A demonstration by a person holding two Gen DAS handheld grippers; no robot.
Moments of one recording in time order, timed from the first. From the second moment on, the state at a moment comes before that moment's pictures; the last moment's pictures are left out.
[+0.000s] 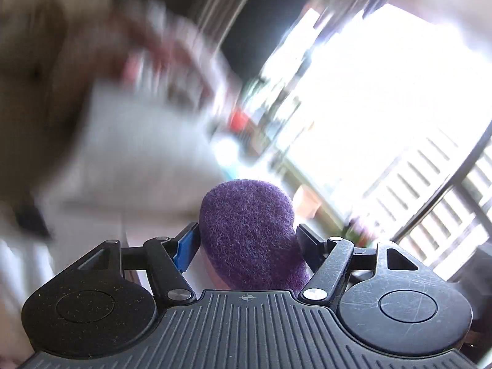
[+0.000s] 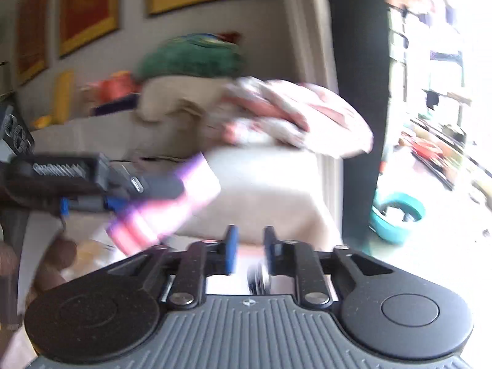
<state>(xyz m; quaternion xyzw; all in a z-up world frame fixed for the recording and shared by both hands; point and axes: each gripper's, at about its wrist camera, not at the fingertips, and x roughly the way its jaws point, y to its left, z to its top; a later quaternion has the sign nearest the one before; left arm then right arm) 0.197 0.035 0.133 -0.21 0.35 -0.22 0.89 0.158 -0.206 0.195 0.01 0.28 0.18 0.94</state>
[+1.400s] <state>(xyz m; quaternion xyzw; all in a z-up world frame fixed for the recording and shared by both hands) -0.019 0.246 0.031 -0.19 0.29 0.00 0.94 0.059 0.011 0.101 -0.12 0.31 0.44 0.83</state>
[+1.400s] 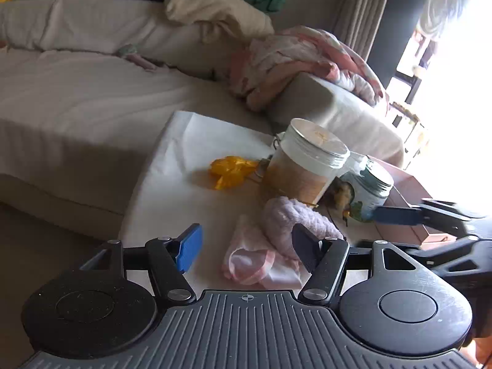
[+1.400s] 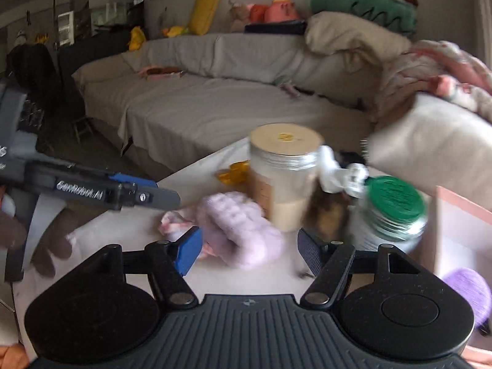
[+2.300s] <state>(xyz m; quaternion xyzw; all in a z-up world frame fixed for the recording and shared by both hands) 0.035 0.165 0.027 -0.10 0.30 -0.05 0.95 0.026 -0.039 0.064 -0.14 0.34 0.39 0.84</state>
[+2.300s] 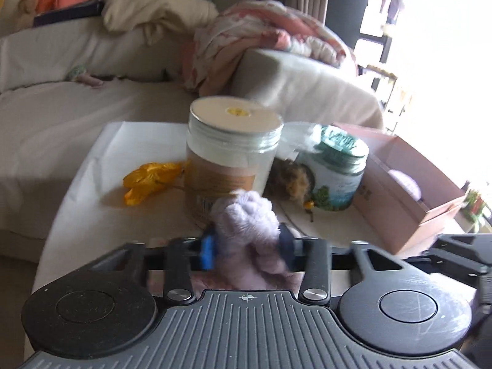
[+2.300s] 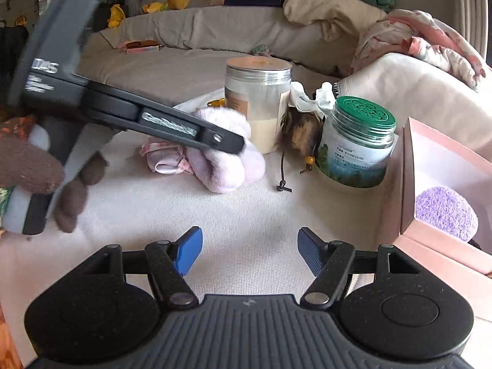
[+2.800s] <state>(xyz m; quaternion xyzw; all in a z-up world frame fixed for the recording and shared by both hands) -0.044 0.270 0.044 -0.28 0.21 0.01 0.94 0.018 0.005 0.078 -0.16 0.32 0.42 0.84</state>
